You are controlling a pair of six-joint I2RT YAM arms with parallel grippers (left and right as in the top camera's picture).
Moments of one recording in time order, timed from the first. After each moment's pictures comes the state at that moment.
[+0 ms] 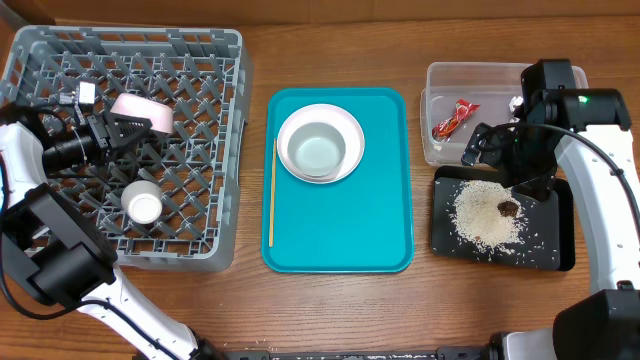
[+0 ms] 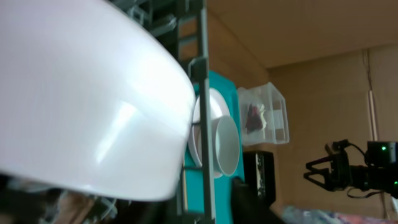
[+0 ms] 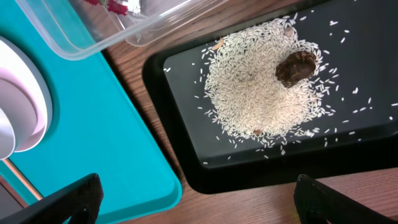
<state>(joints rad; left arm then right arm) 0.64 2.17 1.79 -1.31 1.14 0.45 -0.01 1.61 1.50 -1.36 -0.12 0.47</state>
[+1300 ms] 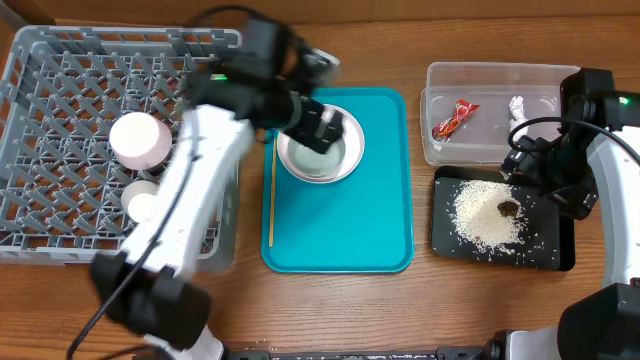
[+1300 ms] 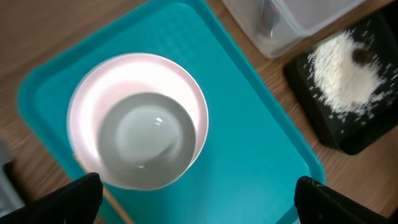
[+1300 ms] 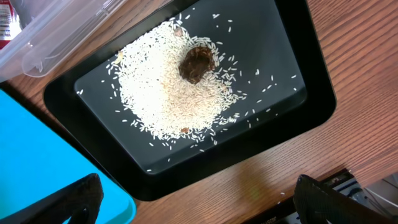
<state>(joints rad) -0.37 1.81 1.79 -1.08 0.30 0.16 -0.16 1.61 1.50 -1.47 0.03 0.50</state>
